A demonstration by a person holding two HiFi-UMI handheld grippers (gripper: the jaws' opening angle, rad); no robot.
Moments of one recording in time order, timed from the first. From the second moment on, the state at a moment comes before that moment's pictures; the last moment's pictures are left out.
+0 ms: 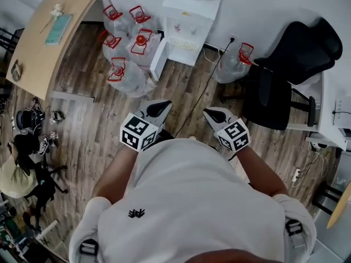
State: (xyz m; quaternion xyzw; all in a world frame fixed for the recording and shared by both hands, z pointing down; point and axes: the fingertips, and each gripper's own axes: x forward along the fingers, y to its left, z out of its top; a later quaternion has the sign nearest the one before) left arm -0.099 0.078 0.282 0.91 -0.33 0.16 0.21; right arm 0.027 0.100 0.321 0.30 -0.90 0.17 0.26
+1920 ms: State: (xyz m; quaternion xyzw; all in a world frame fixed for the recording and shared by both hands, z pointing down) left arm -0.008 0.207 0.278 0.89 -0.38 0.18 0.18; right arm 0.105 0.211 0.285 0.26 -0.94 0.12 0.21
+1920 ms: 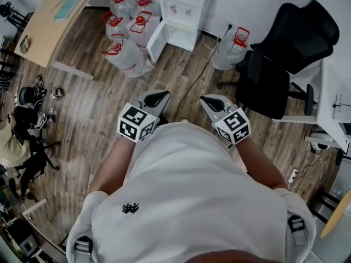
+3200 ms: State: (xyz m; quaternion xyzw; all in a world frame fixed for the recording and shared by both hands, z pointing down) left arm -0.030 0.208 0.290 0.88 -0.38 0.19 0.20; right arm 0.079 0.213 0.294 0.24 -0.94 0.13 0.21
